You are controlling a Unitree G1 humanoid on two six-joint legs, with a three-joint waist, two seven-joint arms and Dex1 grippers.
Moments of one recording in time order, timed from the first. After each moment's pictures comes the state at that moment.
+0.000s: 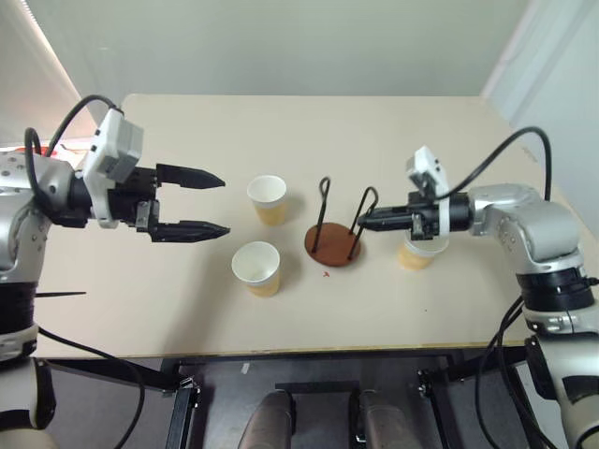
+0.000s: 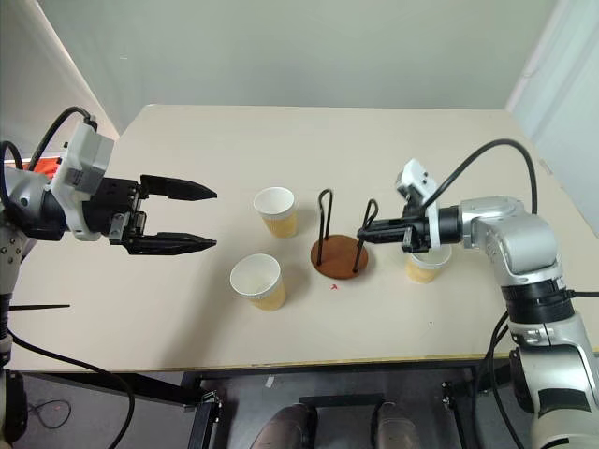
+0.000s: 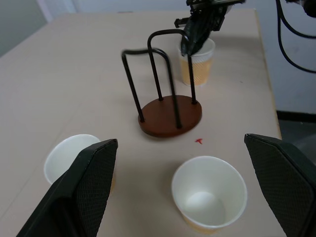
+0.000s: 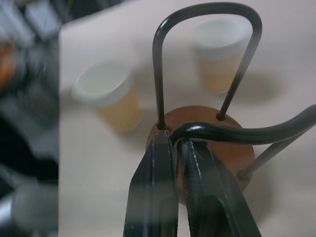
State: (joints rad) left arm -0.65 1.07 0.12 0.01 -0.56 0.57 -1.46; right arm -0.77 -0.66 0.15 -0.06 0.42 0.82 1.23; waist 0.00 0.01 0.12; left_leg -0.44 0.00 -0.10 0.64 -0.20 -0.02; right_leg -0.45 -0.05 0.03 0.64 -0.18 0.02
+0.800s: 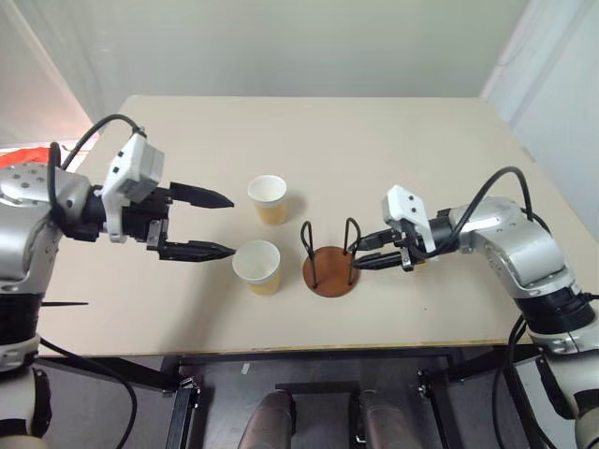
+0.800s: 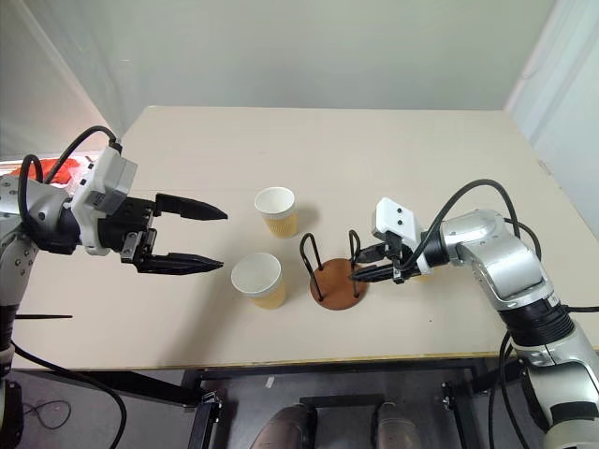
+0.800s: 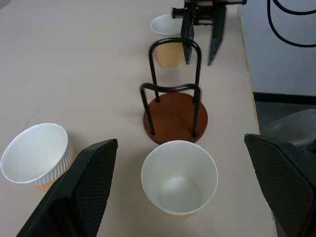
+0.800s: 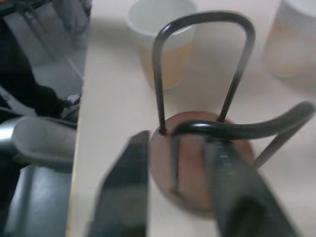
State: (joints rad) left arm -0.61 1.07 0.09 -0.04 -0.56 0.57 -1.46; right arm -0.72 -0.72 0.29 -0.15 0.36 0.69 1.26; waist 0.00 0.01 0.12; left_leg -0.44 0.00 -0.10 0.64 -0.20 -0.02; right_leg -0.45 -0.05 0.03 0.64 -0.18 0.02
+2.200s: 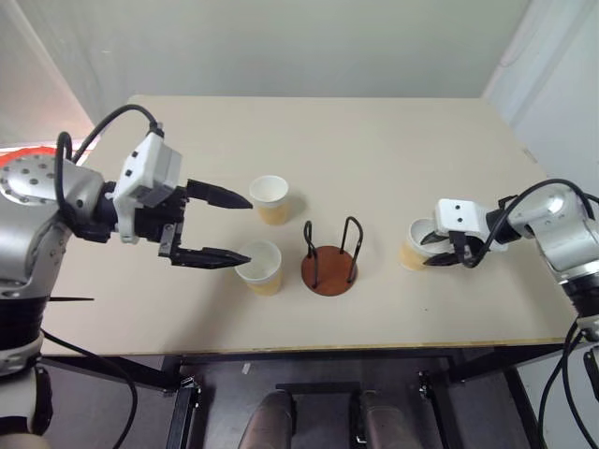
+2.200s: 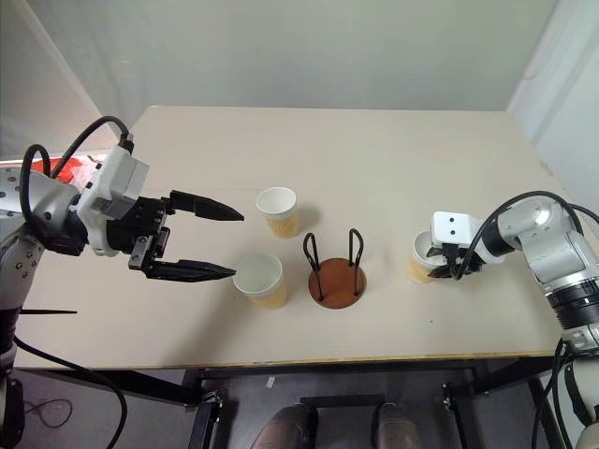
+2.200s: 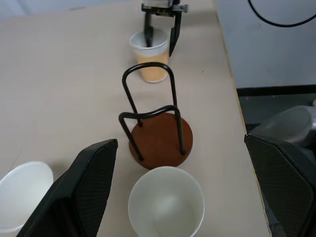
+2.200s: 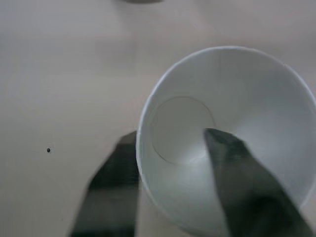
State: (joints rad) left arm -0.62 1.08 0.08 -0.18 -0.61 0.59 -1.43; right arm -0.76 -0.92 0.33 0.23 -0.01 0.22 1.43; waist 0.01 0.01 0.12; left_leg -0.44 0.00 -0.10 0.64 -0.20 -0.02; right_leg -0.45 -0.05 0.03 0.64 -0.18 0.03
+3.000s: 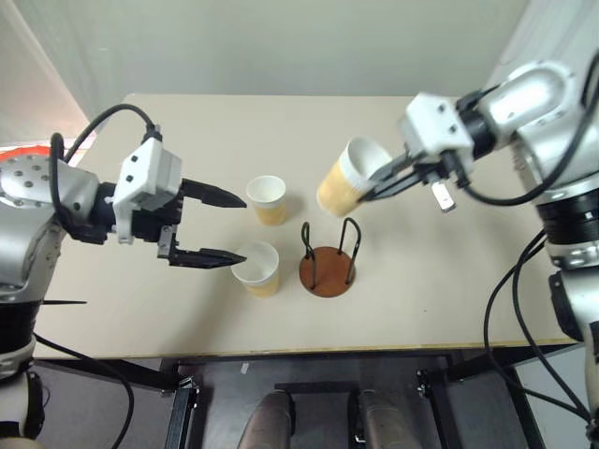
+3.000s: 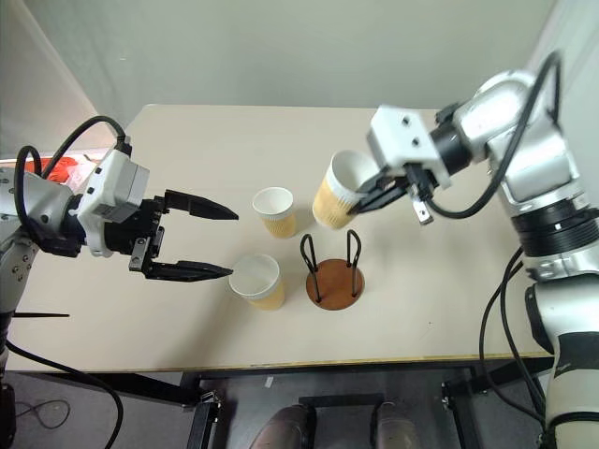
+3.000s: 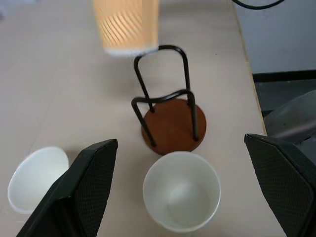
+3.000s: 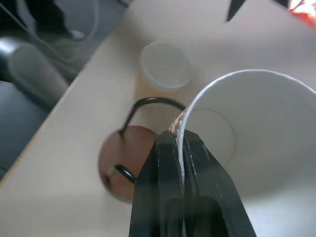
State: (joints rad) left arm -0.54 1.12 0.11 -0.22 -0.57 0.56 -1.40; right arm -1.21 -0.73 0.43 0.21 0.31 0.20 1.61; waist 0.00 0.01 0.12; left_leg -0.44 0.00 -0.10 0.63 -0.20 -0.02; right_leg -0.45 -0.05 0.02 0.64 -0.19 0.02
